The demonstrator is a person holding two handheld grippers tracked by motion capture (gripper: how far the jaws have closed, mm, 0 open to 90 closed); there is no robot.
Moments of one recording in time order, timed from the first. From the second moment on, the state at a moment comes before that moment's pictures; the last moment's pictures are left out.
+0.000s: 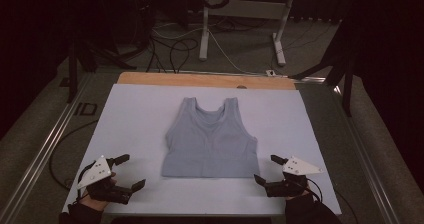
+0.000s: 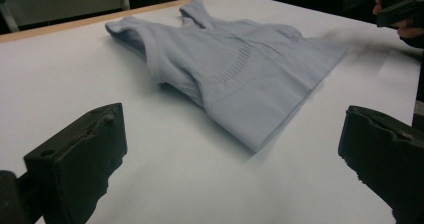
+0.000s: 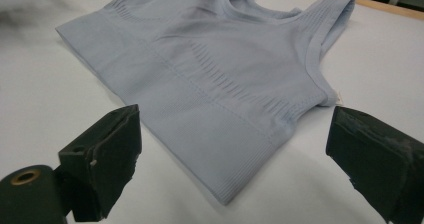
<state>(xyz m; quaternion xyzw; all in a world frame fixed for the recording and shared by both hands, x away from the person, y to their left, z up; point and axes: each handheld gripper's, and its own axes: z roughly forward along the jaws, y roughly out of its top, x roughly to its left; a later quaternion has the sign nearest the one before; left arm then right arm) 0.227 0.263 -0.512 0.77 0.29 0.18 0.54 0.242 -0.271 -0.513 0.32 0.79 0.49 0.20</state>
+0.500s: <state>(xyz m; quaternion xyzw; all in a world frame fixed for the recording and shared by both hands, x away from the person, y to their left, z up) 0.228 0.256 -0.510 0.78 0.27 0.16 0.54 0.241 -0.271 -0.512 0.32 0.79 0.48 0.20</state>
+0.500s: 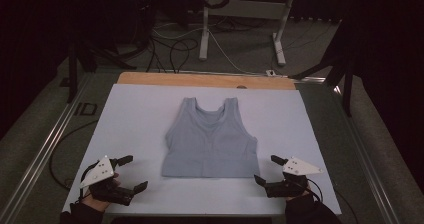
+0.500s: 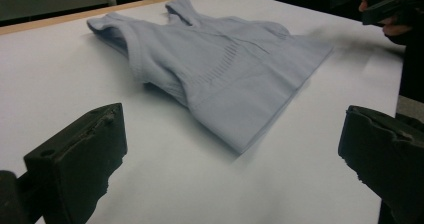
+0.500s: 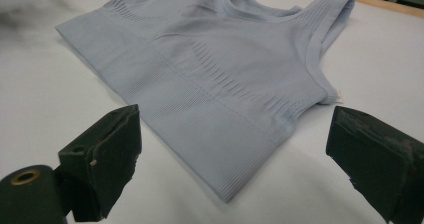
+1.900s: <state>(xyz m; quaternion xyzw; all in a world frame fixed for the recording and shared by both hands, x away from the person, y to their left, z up) 0.243 0.227 -0.438 0.80 0.23 0.13 0.53 0.273 -0.230 -0.406 0.26 0.78 0.53 0.21</state>
